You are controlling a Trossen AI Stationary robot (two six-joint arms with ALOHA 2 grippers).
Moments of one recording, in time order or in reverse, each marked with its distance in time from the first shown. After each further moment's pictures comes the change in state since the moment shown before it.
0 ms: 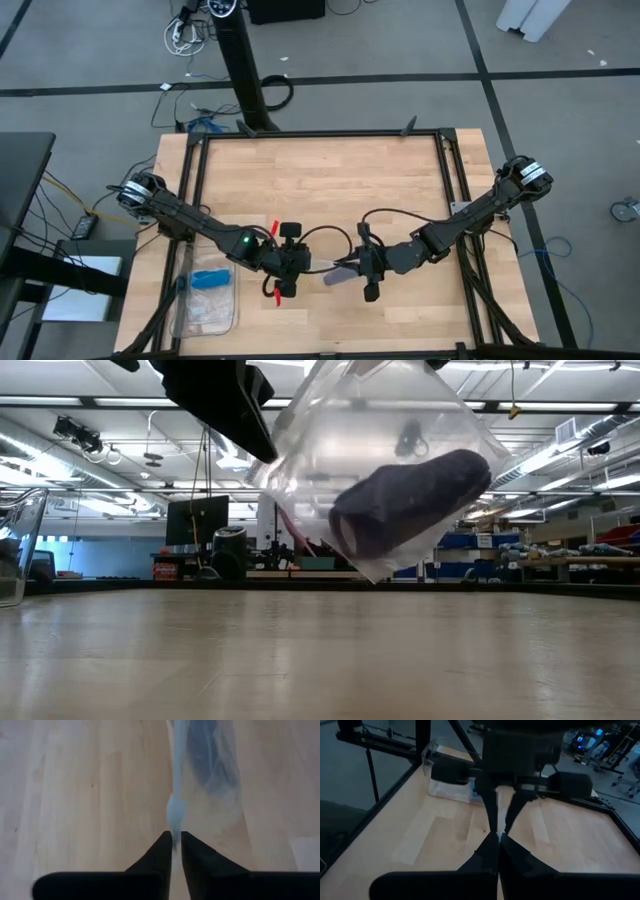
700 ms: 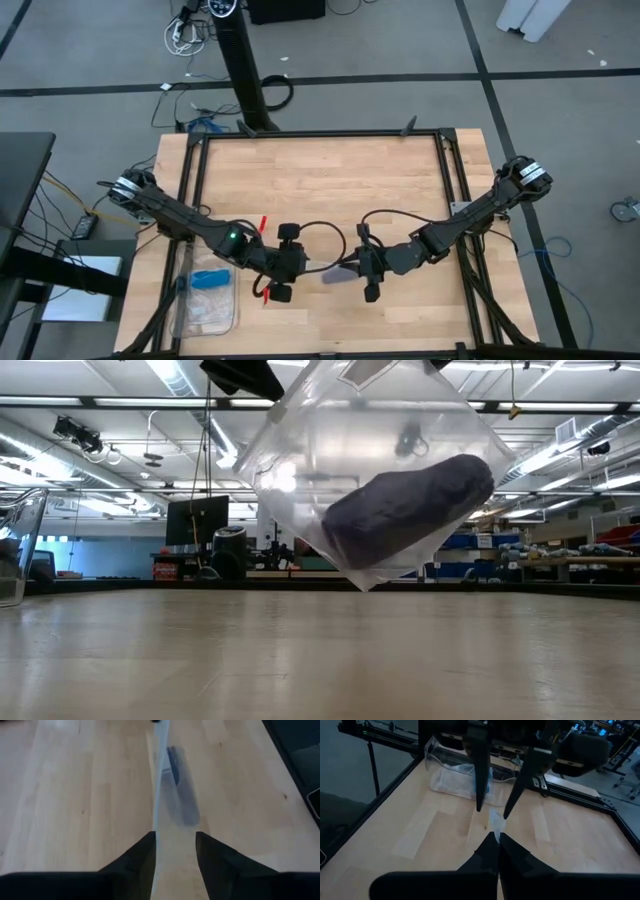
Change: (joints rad) left arm -0.025 -0.085 0.008 0.057 0.055 -0.001; right arm 0.002 0.003 -0.001 -0.011 -0.007 -0.019
